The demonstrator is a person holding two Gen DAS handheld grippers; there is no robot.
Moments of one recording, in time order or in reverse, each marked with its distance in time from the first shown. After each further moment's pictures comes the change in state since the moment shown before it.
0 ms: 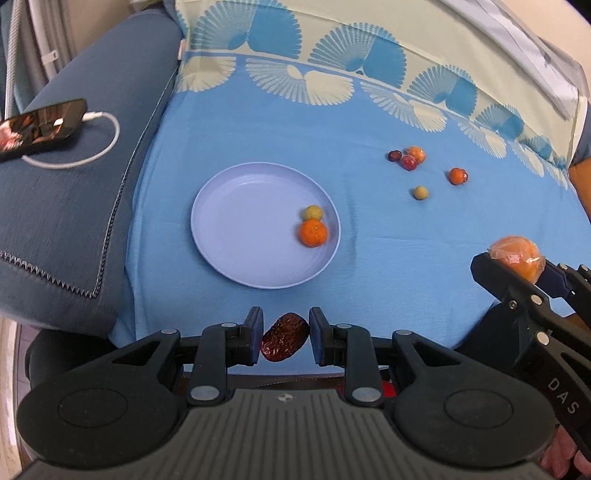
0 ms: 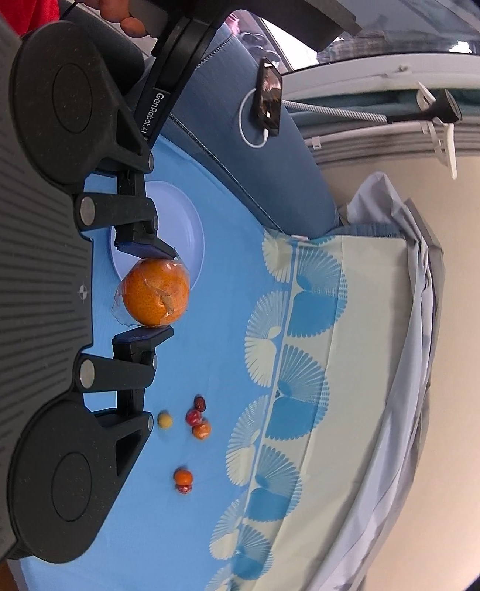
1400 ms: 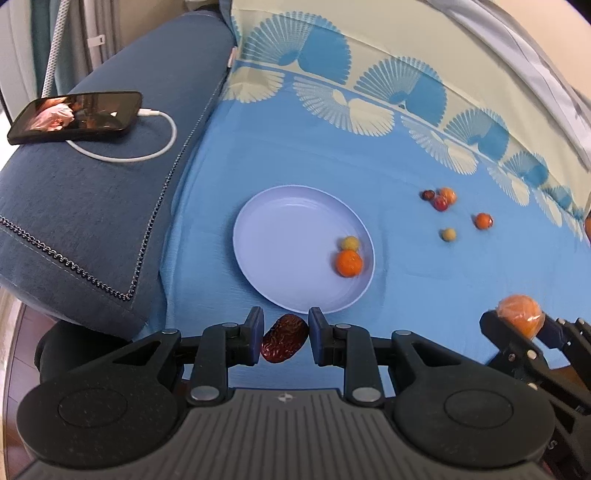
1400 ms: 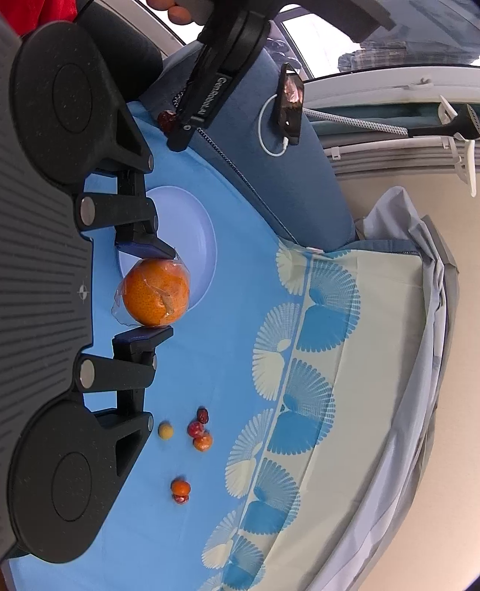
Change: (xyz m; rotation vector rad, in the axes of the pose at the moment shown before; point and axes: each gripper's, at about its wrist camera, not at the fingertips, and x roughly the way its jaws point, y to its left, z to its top) left arm -0.006 0.040 0.010 -0.132 -0.058 0.035; right arm 0.017 0.012 0.001 -0.057 0.046 0.018
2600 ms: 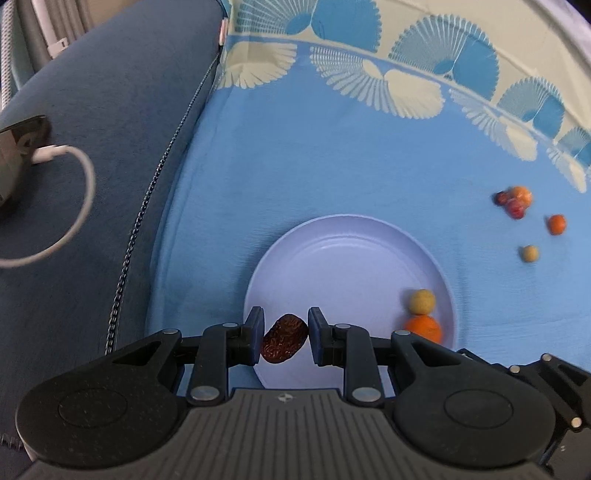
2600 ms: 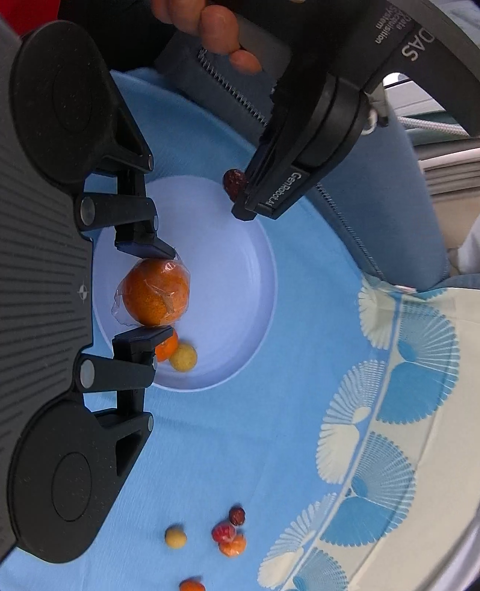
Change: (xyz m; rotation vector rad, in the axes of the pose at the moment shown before) left arm 0.151 0.005 0.087 0.102 0.077 0.118; right arm 0.184 0.022 0.003 -0.034 0.261 0.139
